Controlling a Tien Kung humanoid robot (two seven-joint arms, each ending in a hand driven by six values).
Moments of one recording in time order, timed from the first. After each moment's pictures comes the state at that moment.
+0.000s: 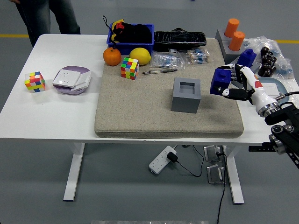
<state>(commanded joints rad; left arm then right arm) -0.15 0.22 -0.40 -0.24 1.13 -0.24 0.10 0.52 -0.36 0.85 1.00 -1.06 -0.22 0.29</state>
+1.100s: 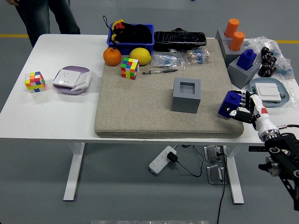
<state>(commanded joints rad) -0.14 0.21 -0.41 -0.24 1.14 -0.24 0.10 0.41 -0.21 0.97 0.80 -1.04 -0.24 0.34</state>
